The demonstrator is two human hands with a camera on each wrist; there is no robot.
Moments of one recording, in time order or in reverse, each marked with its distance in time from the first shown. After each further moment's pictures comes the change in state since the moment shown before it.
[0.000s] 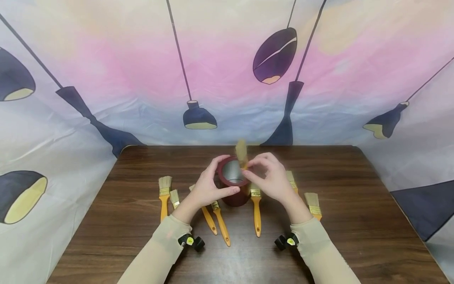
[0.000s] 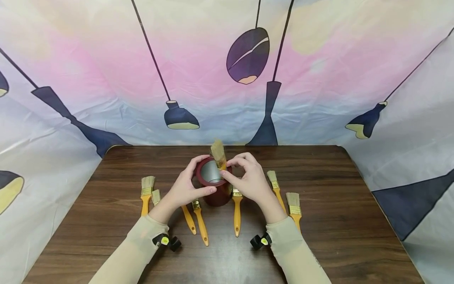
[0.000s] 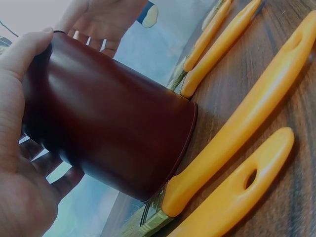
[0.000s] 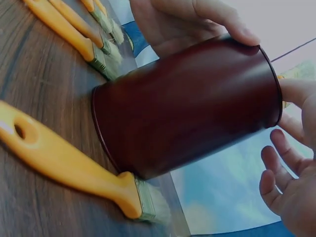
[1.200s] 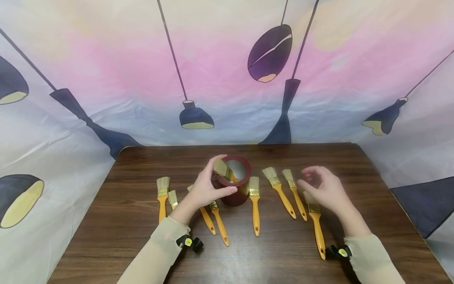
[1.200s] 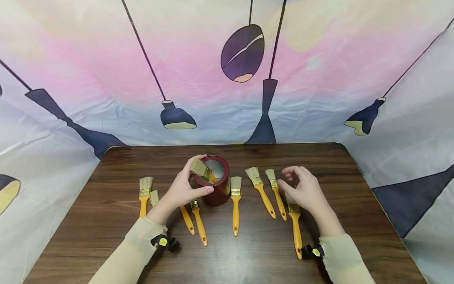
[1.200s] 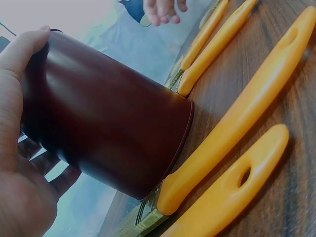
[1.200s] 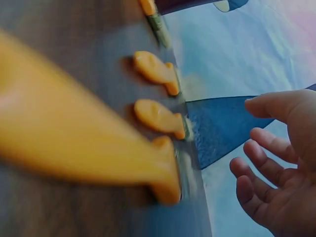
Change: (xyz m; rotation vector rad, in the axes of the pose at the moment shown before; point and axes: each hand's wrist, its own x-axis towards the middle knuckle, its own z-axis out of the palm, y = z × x) left_hand -0.002 -0.001 0.001 0.041 -0.002 -0.064; right_hand -0.077 0.066 -0.120 -0.338 -0.068 0.292
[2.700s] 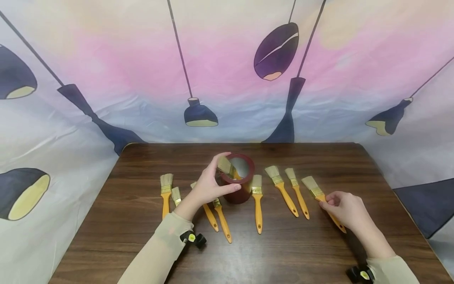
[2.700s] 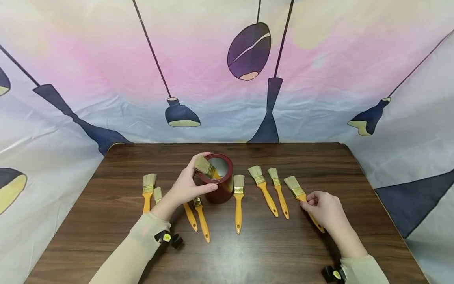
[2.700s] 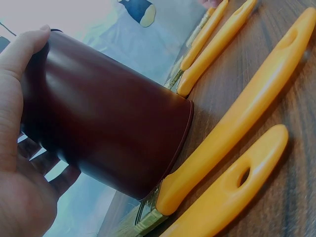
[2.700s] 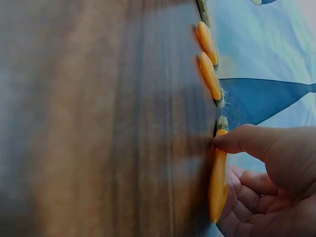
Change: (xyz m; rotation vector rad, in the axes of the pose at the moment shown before) left_hand 0.002 -0.002 0.000 -0.007 0.004 0.006; right_hand -0.049 0.022 -0.020 -0.187 -0.208 0.314
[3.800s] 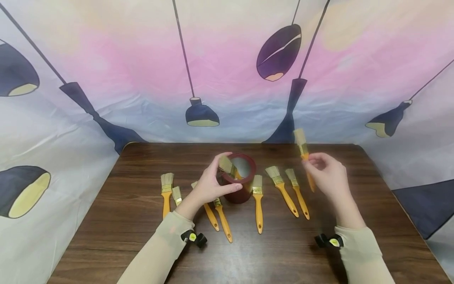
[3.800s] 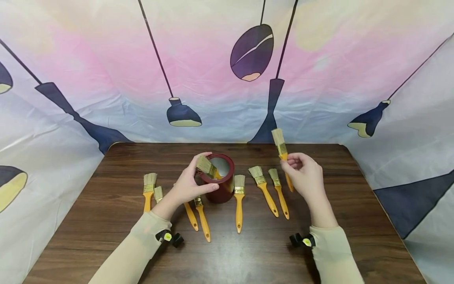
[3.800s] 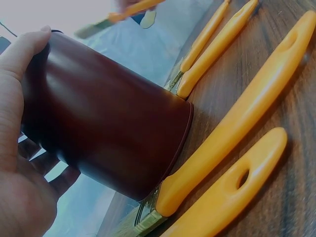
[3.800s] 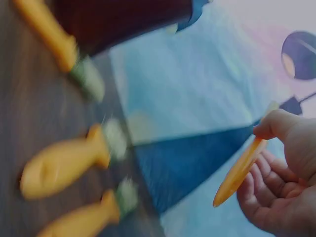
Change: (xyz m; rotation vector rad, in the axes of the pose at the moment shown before) left_hand 0.000 0.002 0.000 -0.002 0.001 -0.011; right_hand 0.047 -0.092 -0.023 0.348 0.325 -0.086
